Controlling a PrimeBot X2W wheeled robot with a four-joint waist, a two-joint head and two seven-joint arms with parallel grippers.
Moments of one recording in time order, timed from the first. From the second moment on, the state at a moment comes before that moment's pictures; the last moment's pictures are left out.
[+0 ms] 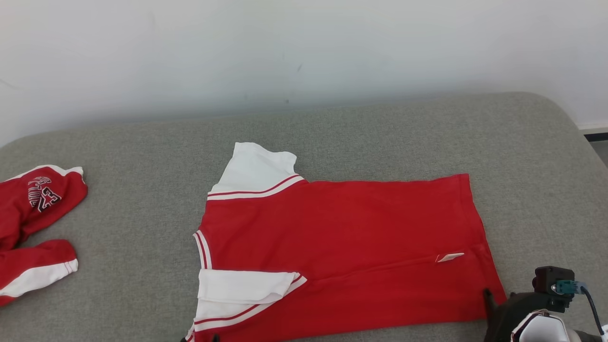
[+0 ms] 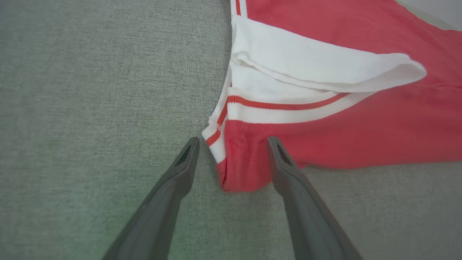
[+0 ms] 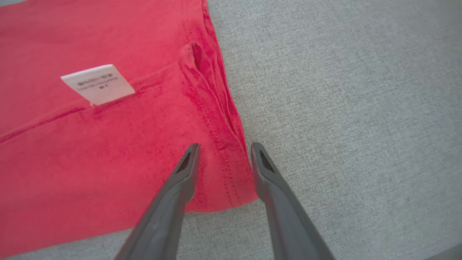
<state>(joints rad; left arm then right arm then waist) -0.08 0.29 -0.55 0.44 -0.73 0.15 -0.14 -0.19 -0.05 -0.25 0.50 0.10 0.13 0.34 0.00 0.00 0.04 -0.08</state>
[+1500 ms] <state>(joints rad) -0.92 0.43 -0.47 0.62 -0.73 0.03 0.15 -0.90 -0.11 0.03 0.57 0.18 0.13 0.35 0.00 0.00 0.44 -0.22</state>
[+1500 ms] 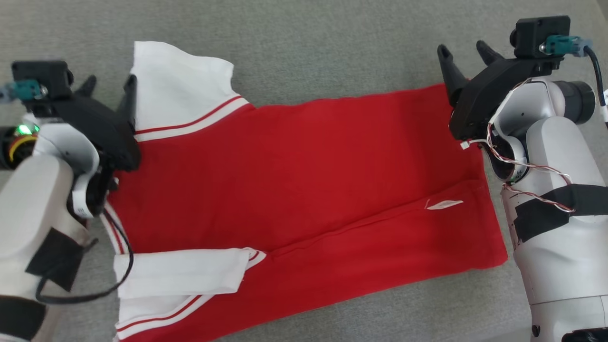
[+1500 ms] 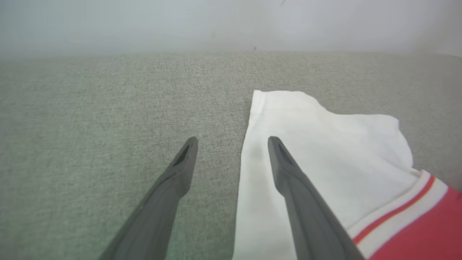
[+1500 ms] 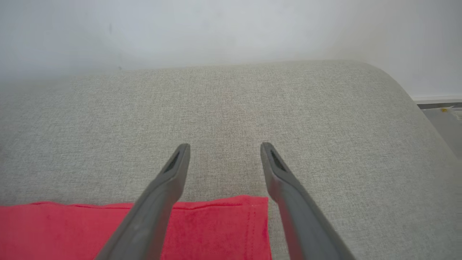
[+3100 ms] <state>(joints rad) -1.00 0.52 -0.53 0.52 -0.73 0.12 0.48 -0.94 -0.20 0.17 0.56 0.12 0.13 0.60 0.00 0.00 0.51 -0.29</state>
